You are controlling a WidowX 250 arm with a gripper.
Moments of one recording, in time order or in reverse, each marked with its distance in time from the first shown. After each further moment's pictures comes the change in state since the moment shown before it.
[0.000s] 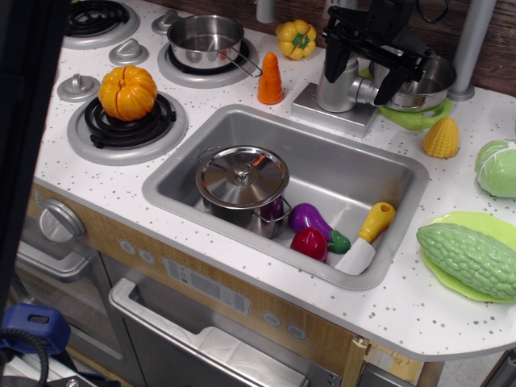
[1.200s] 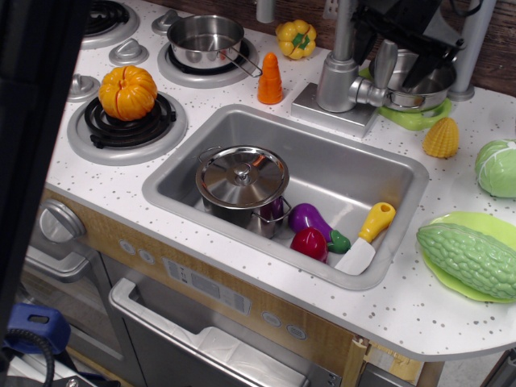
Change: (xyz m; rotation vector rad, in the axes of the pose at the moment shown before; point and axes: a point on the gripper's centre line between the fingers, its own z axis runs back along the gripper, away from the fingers) arm 0.031 -0.017 0.016 0.049 -0.196 0.051
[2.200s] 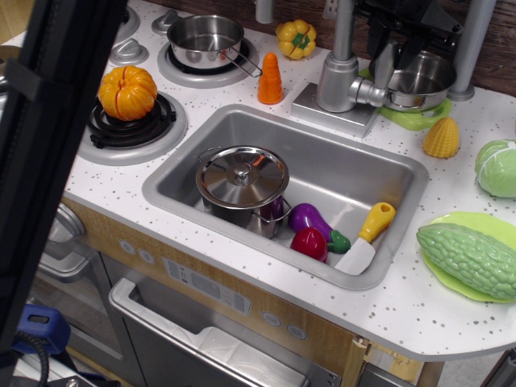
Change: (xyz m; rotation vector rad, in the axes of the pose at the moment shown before) arm 0.020 0.007 -0.018 -0.036 -0.020 0.016
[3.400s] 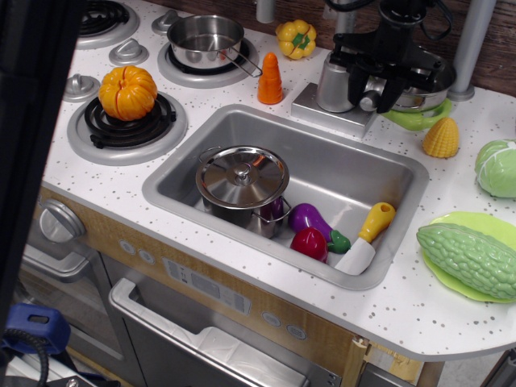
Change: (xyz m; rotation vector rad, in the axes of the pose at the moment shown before) arm -0.058 -0.010 -0.012 -0.074 0.168 0.136
